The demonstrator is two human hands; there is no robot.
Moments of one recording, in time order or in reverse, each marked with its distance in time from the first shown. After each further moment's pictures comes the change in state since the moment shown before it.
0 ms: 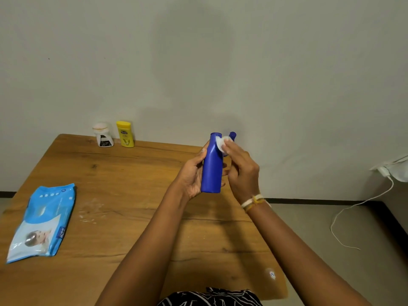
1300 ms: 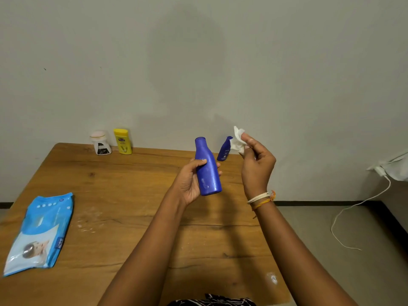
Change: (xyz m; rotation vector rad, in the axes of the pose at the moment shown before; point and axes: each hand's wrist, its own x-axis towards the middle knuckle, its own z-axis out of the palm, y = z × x) left_hand -0.006 0.005 0.005 -0.093 0.042 0.034; right_hand 0.034 -0.024 -0.017 0.409 0.429 0.538
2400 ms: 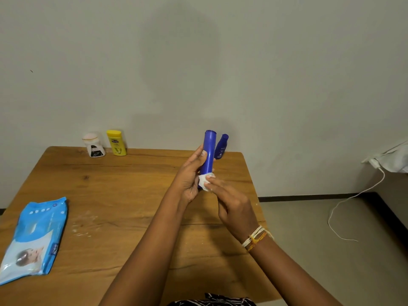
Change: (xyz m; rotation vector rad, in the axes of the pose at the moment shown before) left_hand 0.002 -0.001 0.017 0.106 0.017 0.085; right_hand -0.067 0.040 -0.039 -0.599 -0.583 -0.634
